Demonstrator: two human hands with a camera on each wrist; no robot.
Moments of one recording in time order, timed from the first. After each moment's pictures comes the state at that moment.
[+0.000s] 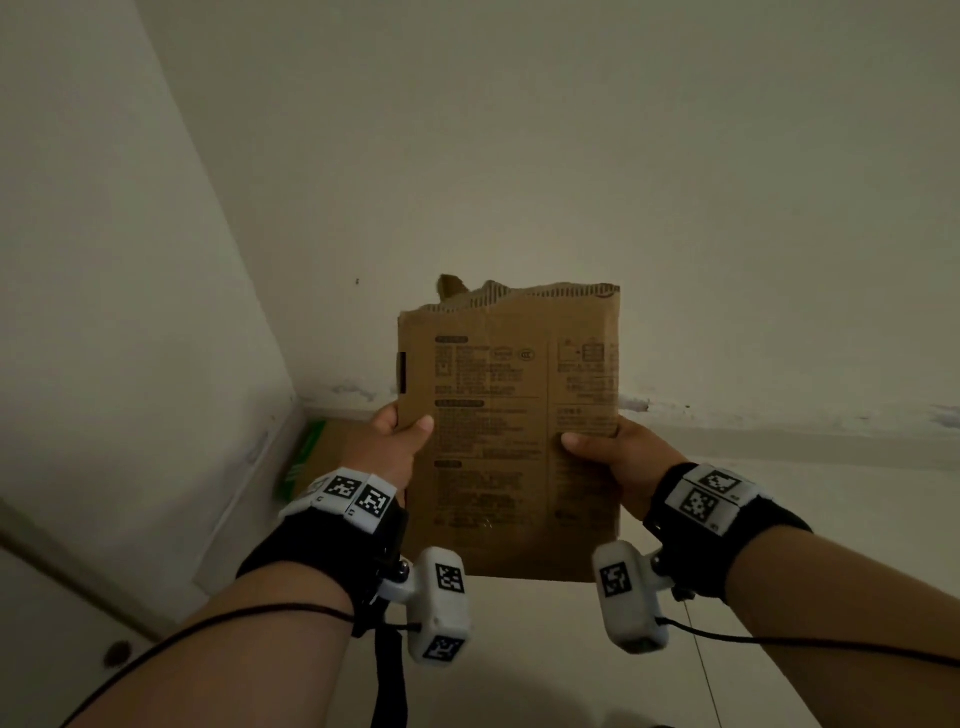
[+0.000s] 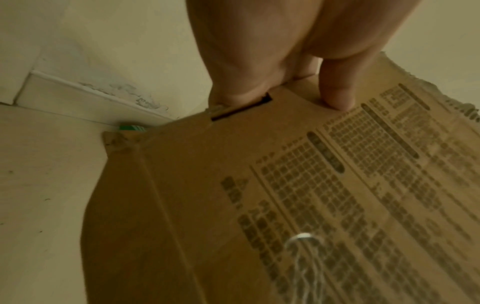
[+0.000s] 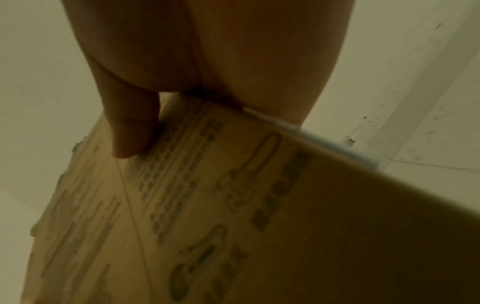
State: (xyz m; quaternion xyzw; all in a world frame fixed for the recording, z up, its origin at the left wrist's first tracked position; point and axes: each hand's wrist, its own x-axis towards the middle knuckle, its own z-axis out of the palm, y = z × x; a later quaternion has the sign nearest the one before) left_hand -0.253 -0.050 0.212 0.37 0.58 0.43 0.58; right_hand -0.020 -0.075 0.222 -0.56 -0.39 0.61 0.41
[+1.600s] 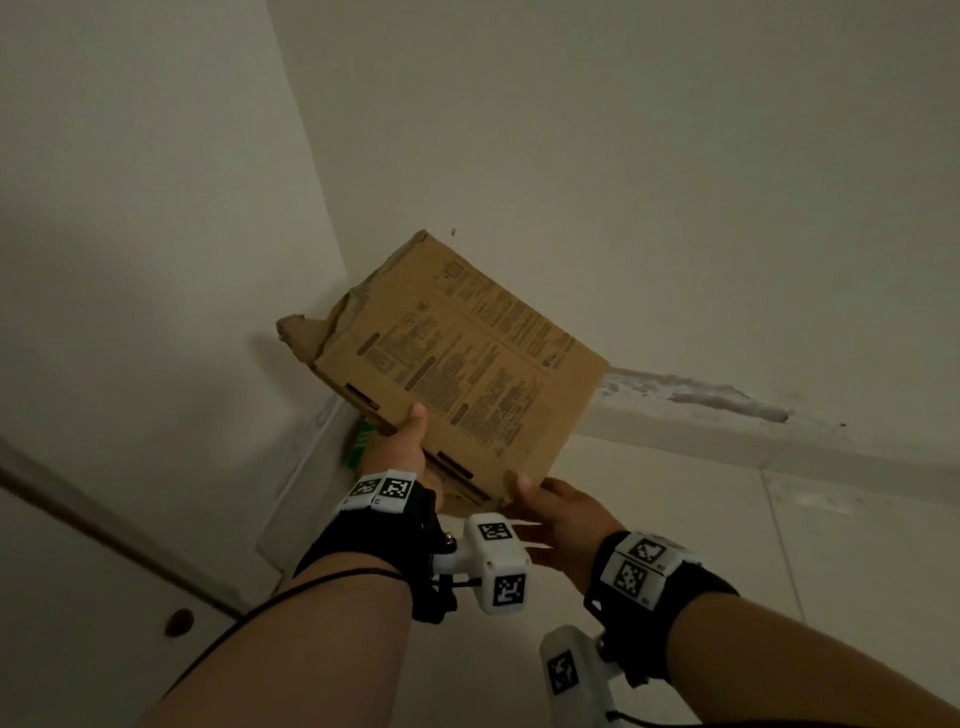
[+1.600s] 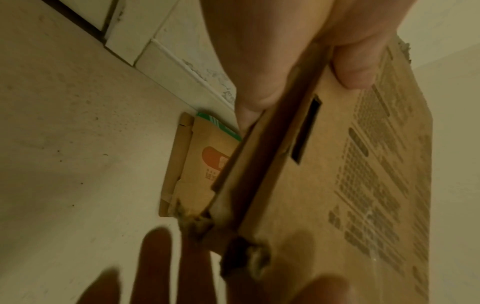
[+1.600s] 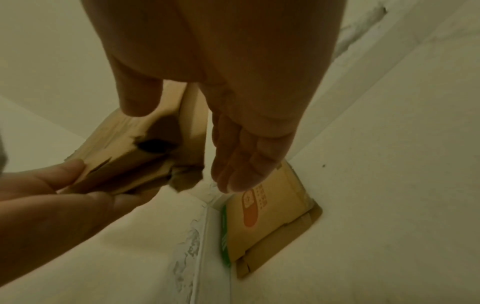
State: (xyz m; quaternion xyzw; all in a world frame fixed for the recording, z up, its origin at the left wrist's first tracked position) left_hand -0.349 0.048 0.089 0.12 0.65 0.56 0.50; right_hand -0.176 -0.001 0.098 -0.59 -0.32 0.69 0.28
